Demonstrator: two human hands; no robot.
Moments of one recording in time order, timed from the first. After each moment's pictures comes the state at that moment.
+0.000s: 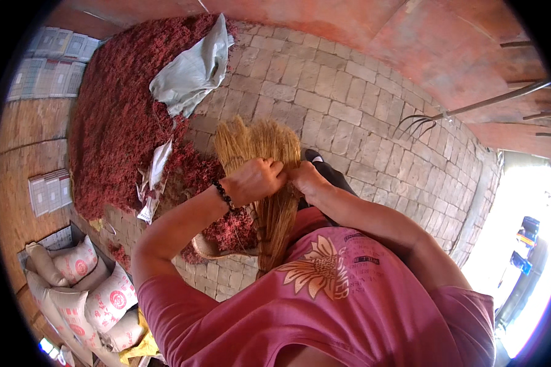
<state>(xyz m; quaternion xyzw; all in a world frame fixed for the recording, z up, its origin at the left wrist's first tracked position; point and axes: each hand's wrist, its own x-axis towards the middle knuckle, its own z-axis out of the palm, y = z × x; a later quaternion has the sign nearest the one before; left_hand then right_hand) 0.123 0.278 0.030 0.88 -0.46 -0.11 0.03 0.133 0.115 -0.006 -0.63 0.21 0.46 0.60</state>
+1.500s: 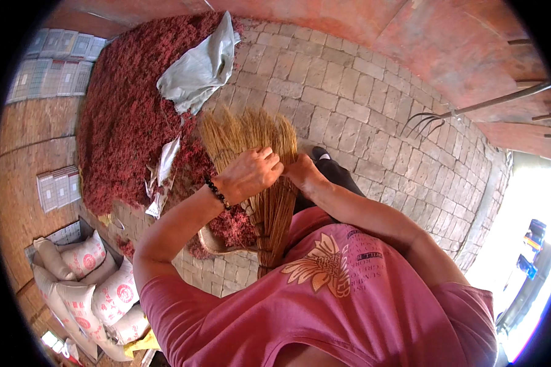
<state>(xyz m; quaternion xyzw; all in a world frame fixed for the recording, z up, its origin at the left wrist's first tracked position) 0.135 0.281 0.048 0.90 -0.43 -0.07 0.05 0.139 0.127 -0.034 -0.72 0.10 0.41 0.55</state>
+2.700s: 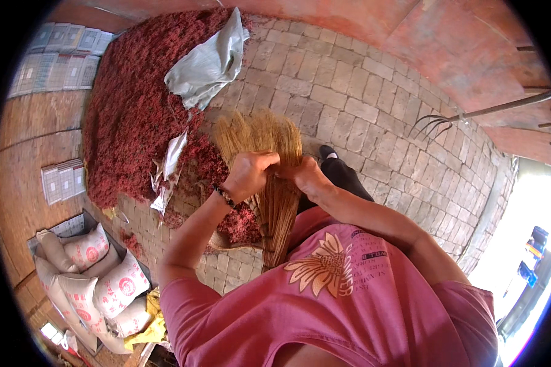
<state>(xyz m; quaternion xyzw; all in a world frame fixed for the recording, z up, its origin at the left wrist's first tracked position) 0.117 0.299 0.026 0.92 -0.16 -0.11 0.35 0.130 0.131 -0.020 -0.57 0.12 0.43 0.68</state>
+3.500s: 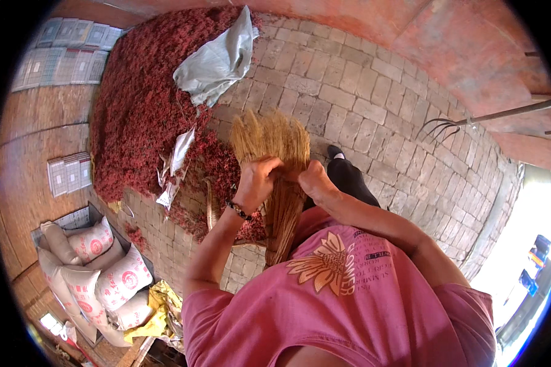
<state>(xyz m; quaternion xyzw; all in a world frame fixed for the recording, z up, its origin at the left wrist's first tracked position) 0.087 0.286 0.018 0.92 -0.03 -0.04 0.40 0.122 0.130 -0.005 -0.70 0.12 0.40 0.58</state>
